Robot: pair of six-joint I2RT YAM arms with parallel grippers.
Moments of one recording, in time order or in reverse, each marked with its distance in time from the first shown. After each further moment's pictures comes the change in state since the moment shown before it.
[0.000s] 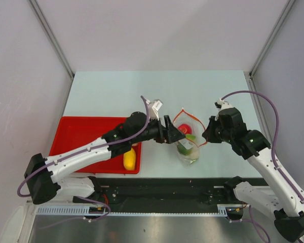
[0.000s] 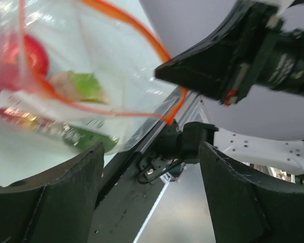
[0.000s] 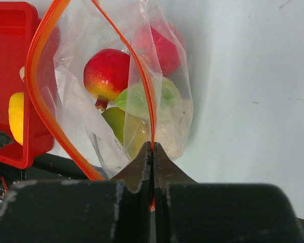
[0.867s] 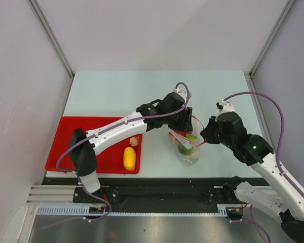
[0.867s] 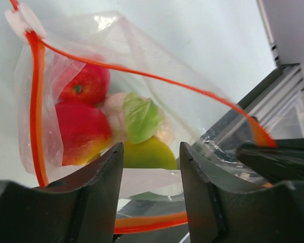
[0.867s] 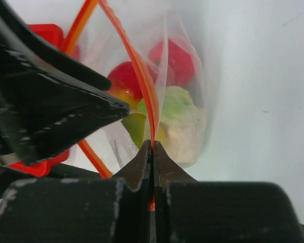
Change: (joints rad) left arm -0.011 0.552 0.703 -0.556 -0.082 0.242; right arm 0.116 -0.050 0.000 0.031 0.130 0.092
